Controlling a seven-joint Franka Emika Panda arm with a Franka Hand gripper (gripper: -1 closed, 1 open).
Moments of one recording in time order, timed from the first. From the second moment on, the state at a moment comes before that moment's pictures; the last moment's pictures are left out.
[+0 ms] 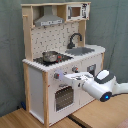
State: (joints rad) arm -0.63 -1.15 1.59 -2.09 -0.86 2.44 -0.13
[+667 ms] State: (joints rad) arm -0.70 -1.15 1.58 -2.12 -0.87 2.58 -0.26
